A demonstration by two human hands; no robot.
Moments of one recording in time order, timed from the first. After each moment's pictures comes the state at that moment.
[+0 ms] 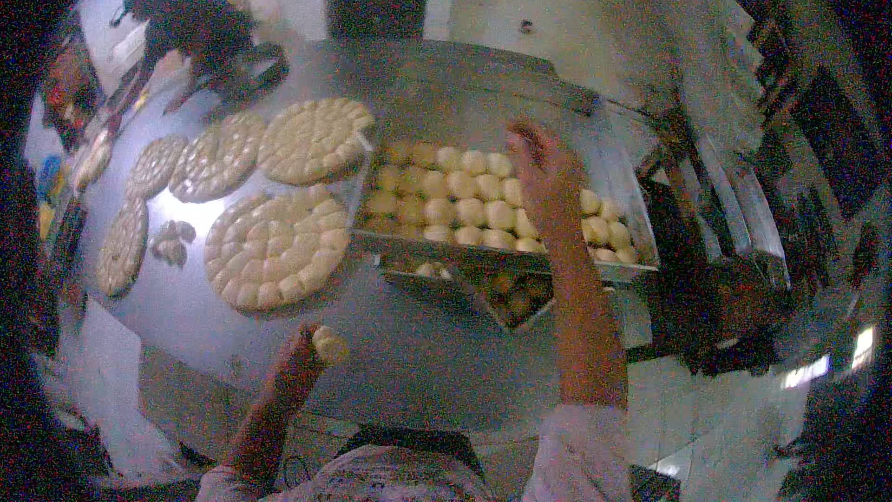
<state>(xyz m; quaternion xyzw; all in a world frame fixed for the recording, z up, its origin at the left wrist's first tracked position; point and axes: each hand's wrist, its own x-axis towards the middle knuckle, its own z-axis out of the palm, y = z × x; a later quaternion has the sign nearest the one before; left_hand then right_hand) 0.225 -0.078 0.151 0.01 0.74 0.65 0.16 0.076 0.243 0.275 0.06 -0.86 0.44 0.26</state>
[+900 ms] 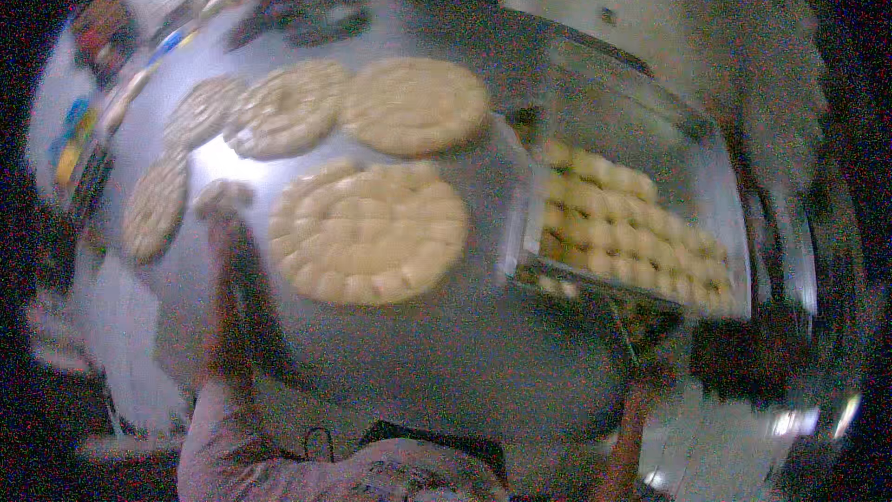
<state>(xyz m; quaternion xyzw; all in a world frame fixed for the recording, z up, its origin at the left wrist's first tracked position) 0.031 -0.444 0.007 -0.16 0.91 0.29 -0.24 0.331 0.312 0.067 -0.31 -0.88 0.33 0.11</state>
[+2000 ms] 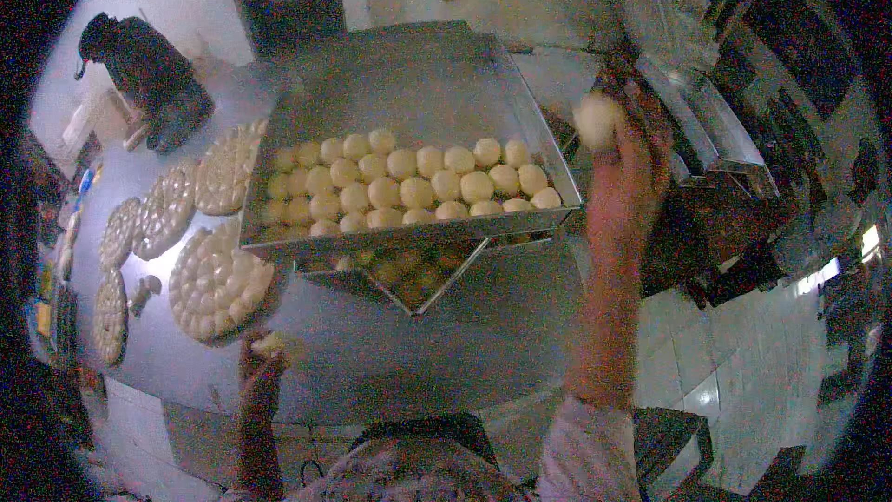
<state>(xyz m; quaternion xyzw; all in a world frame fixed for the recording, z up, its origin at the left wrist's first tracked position) 0.237 -0.067 0.140 0.01 0.56 0.82 0.11 0.212 0.391 0.275 -0.08 -0.81 -0.03 0.58</state>
